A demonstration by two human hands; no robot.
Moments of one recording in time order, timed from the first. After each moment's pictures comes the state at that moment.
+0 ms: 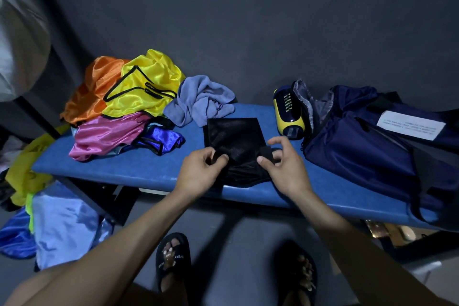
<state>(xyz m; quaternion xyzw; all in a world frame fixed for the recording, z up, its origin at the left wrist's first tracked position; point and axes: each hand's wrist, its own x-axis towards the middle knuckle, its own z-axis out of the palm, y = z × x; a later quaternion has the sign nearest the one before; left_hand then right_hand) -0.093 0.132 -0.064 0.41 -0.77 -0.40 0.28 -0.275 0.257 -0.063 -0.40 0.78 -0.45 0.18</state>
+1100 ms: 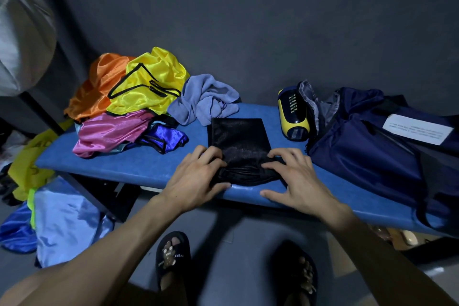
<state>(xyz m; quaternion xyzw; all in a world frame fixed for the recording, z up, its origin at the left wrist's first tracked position) -0.062 0.115 -0.075 0.18 -0.97 -0.02 0.18 -0.303 0.285 -0.072 -0.68 0.71 -0.16 -0.01</state>
